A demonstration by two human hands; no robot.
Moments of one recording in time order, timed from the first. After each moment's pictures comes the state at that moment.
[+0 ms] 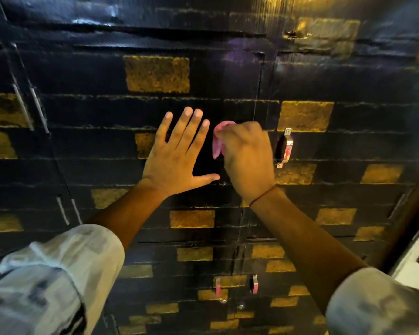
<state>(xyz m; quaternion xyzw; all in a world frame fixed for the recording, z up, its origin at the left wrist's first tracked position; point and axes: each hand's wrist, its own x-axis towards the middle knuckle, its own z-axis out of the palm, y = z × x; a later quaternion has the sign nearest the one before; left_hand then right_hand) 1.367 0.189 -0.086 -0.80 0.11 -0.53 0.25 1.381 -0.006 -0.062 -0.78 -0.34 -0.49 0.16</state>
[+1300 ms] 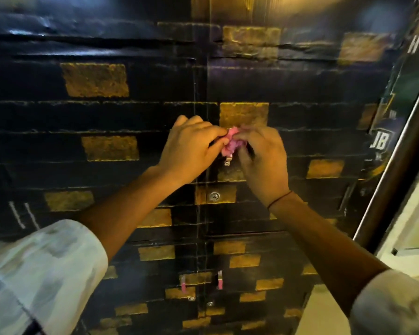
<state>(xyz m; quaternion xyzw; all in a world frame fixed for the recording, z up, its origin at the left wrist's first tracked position) 1.361 0.037 -0.037 -0.83 0.22 -0.52 -0.01 1.384 -0.145 -0.061 -0.75 -0.32 -0.50 0.30</state>
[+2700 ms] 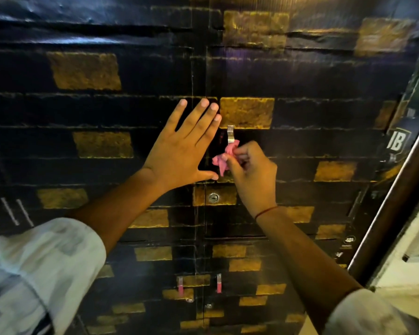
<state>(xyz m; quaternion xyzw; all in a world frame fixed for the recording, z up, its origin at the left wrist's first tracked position) 1.381 0.061 -0.056 -0.83 0.12 -0.44 0.33 1.400 -0.125 -0.098 -0.72 -0.29 -0.37 0.50</state>
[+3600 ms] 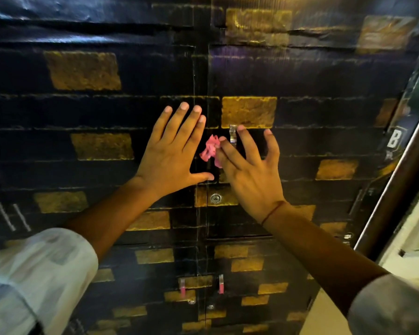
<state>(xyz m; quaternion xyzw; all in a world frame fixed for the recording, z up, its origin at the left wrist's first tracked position) 1.386 0.085 -0.074 -0.83 0.12 -0.50 0.24 1.399 -0.132 -0.100 -0.80 -0.28 -0.52 -0.13</state>
